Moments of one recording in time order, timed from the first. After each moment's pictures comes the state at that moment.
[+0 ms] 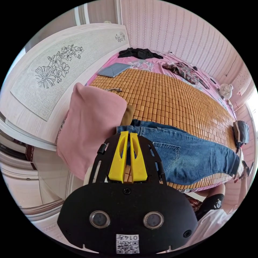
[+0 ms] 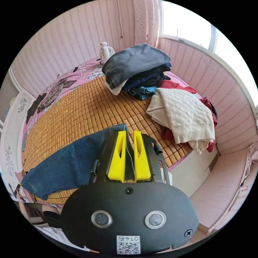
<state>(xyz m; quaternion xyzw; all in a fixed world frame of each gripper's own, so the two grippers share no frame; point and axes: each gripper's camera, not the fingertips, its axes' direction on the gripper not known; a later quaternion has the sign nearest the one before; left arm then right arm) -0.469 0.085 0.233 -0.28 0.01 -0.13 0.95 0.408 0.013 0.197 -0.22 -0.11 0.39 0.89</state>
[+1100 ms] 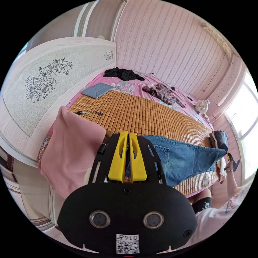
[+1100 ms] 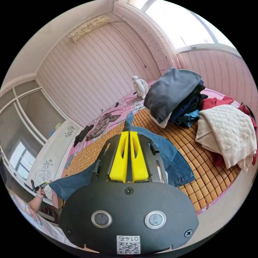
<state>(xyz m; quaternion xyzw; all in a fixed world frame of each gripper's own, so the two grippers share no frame) -0.519 0.086 0.161 -0.13 0.13 -0.15 0.97 0.562 0.043 0.042 0.09 -0.29 0.46 0.84</state>
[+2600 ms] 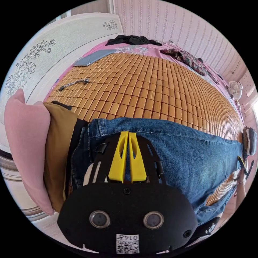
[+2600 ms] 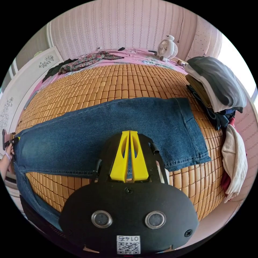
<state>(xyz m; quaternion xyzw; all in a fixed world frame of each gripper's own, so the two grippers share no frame) -0.407 0.117 0.438 -0.29 0.02 -0.16 0.94 0.264 -0.078 0.214 -0.15 -0.21 0.21 0.94</state>
